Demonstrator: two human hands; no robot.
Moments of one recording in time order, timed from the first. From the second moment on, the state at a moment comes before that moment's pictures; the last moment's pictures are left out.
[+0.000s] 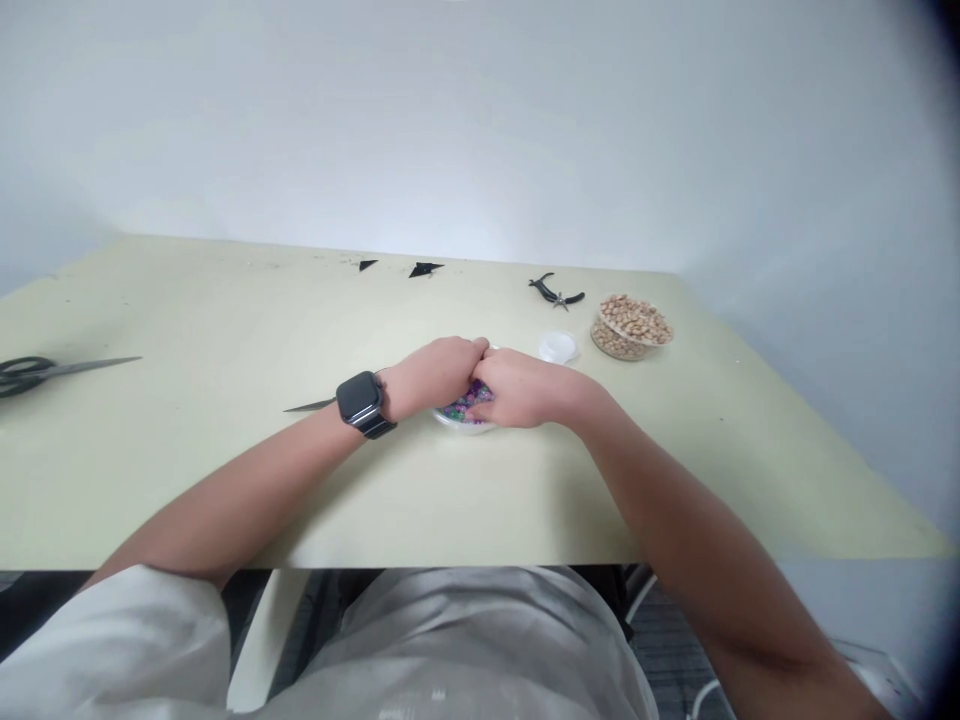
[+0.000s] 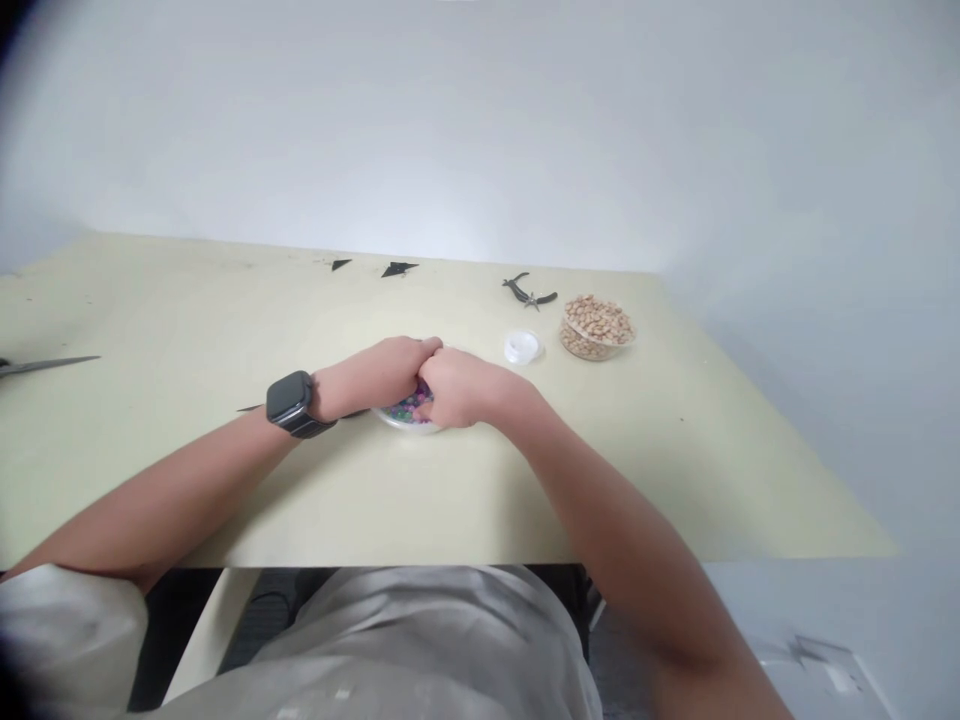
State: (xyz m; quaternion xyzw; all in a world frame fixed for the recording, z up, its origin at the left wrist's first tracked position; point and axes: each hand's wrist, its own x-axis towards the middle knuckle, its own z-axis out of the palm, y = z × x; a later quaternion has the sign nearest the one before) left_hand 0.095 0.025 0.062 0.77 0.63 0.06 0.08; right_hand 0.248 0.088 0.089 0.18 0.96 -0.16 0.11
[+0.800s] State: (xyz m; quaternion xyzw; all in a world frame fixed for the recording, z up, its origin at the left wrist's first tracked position) left_hand 0.086 0.018 0.068 0.75 0.61 0.16 0.17; right_hand 0.256 0.097 0.084 0.12 0.97 -0.18 0.06
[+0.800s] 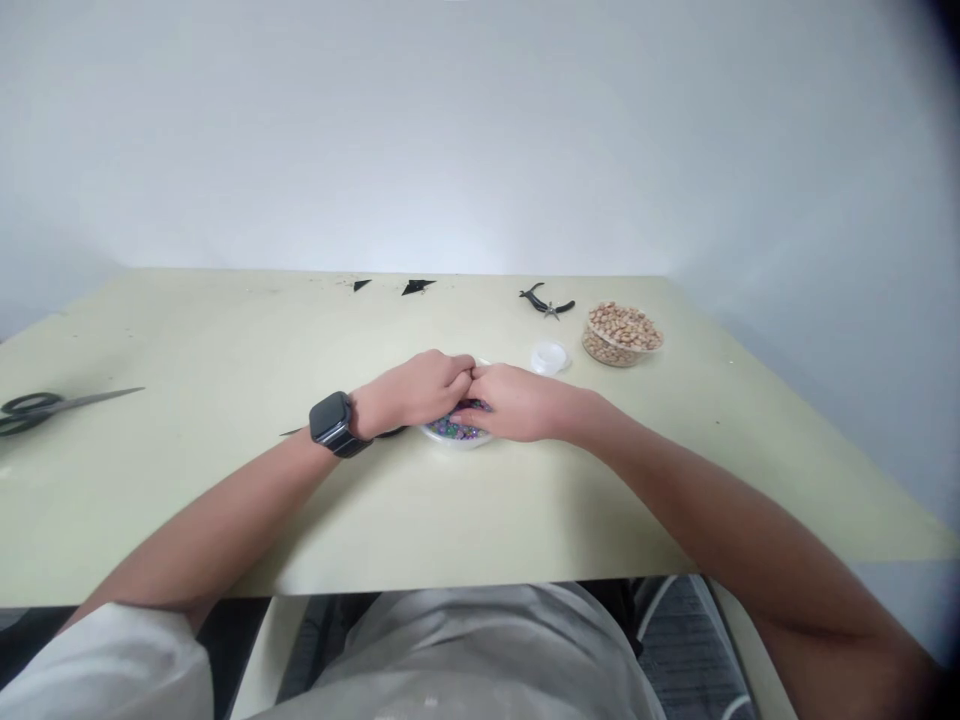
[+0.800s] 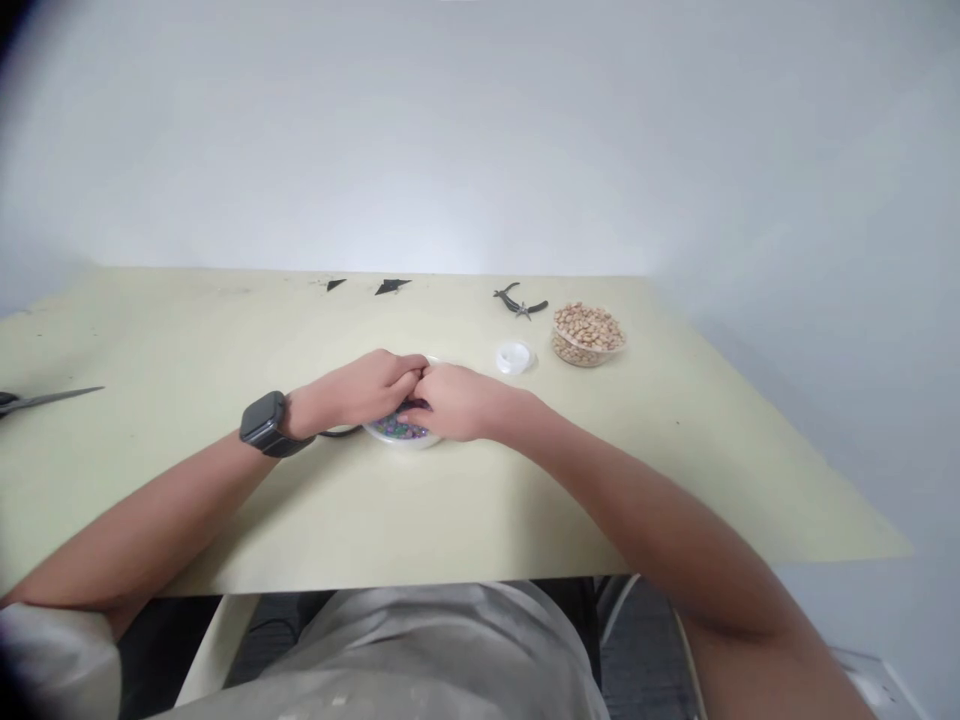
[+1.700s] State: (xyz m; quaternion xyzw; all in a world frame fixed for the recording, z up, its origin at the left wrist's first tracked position) left_hand 0.066 0.013 0.058 0.79 0.55 0.22 0.17; right_hand 0.249 0.101 0.092 0.13 0.96 -0.22 0.08
